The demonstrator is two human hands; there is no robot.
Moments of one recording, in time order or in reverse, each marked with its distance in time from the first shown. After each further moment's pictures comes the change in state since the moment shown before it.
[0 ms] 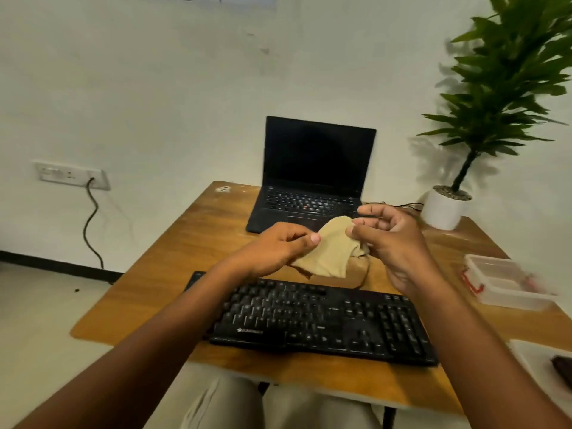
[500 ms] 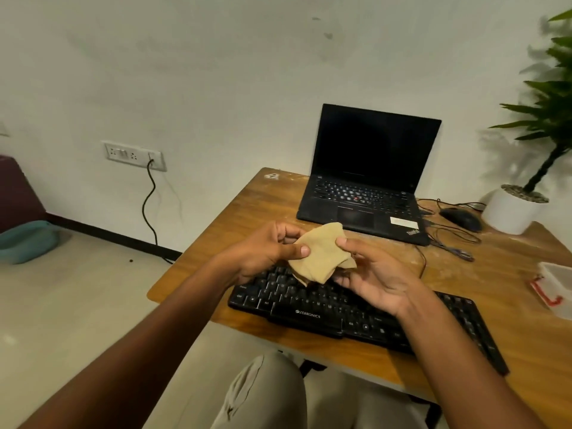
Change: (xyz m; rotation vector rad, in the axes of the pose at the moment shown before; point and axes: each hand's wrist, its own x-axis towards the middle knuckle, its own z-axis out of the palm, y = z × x) left_hand -0.077 -0.049 -0.062 -0.391 0.020 -0.139; right_hand -0.028 0.050 0.090 0.405 -0.438 0.551
